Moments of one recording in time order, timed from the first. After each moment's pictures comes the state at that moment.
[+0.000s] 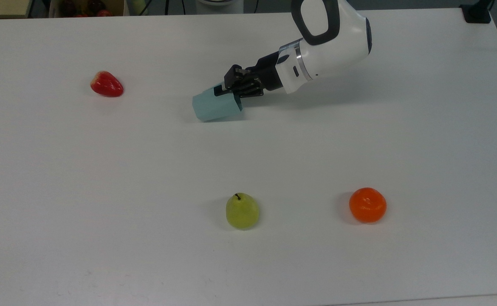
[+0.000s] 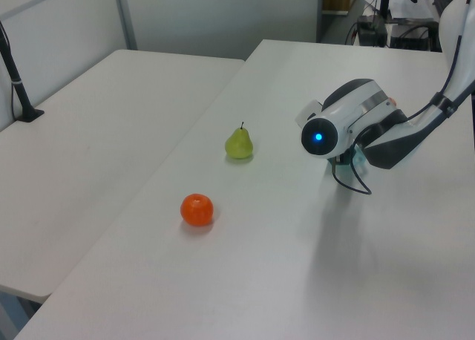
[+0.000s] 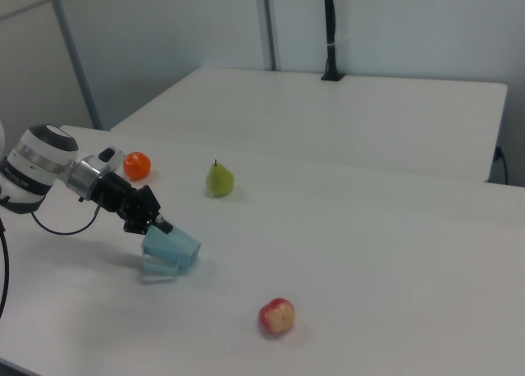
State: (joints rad) arm 0.35 0.44 0.17 -1.81 -1.00 1.60 0.65
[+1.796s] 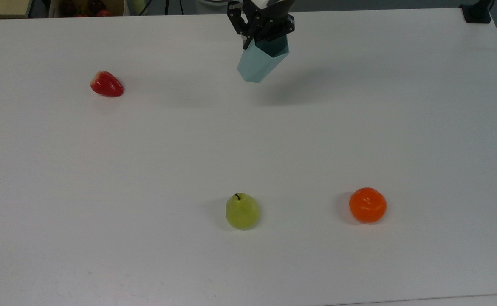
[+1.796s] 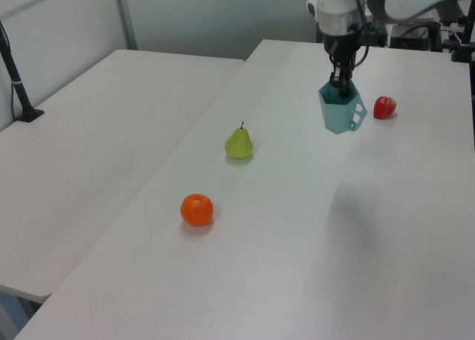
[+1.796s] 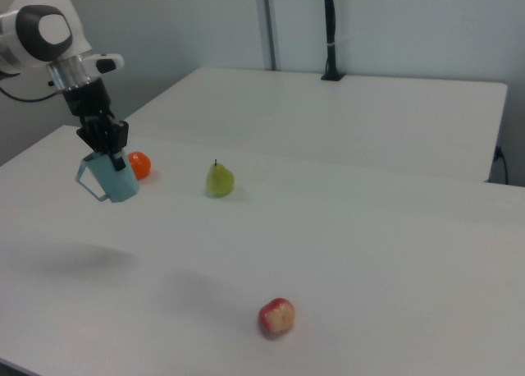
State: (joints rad) arm 0.18 0.15 0.17 -1.60 -0.25 1.63 0.34
